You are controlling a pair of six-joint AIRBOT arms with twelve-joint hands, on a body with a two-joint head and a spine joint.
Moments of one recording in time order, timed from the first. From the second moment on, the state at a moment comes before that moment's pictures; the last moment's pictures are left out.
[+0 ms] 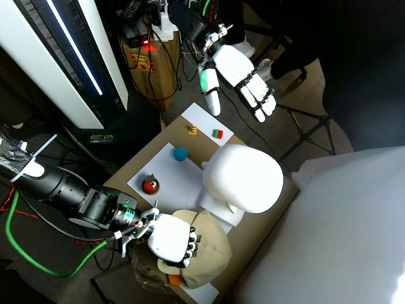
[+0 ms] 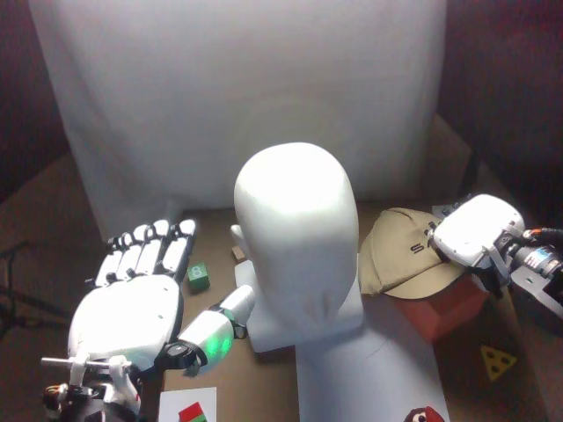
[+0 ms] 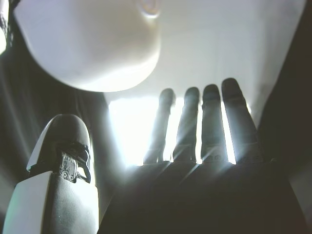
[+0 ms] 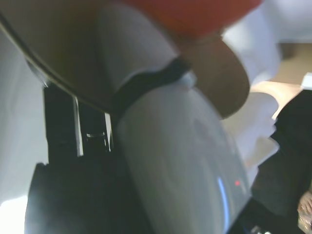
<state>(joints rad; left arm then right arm) 1.10 -1.42 1.03 -0.97 -1.43 1.41 -0.82 -1.82 2.20 0.15 0.45 -1.20</state>
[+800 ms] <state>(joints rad) 1.13 -1.41 1.05 -0.87 -1.35 1.33 -0.55 -1.76 2.20 0.13 0.59 -1.34</state>
